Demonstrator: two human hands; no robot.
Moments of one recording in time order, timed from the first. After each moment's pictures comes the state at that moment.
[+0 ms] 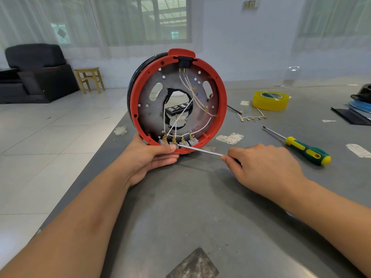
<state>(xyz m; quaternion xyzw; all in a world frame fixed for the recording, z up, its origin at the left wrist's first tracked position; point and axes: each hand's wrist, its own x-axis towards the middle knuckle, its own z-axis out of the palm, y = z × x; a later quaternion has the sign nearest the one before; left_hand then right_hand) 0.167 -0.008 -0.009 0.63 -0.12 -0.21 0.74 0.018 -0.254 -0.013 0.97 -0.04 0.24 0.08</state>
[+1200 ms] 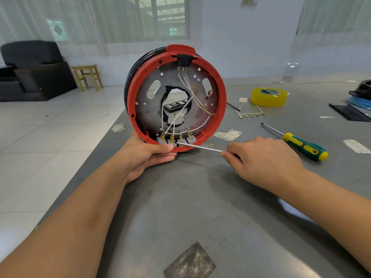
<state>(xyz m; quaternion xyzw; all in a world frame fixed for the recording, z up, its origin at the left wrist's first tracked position) 0.172 -0.007 -0.013 0.63 -0.13 -0.23 0.73 0.017 -0.257 -0.001 0.97 -0.01 0.21 0.10</state>
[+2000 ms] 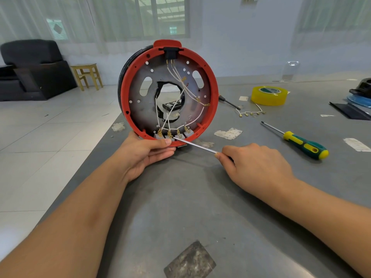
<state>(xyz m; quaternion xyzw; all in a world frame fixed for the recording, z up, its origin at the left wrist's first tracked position) 0.172 -0.008 -0.013 0.60 -0.09 -0.20 0.77 0.016 -0.241 -0.019 0.98 -0.07 0.20 0.02</state>
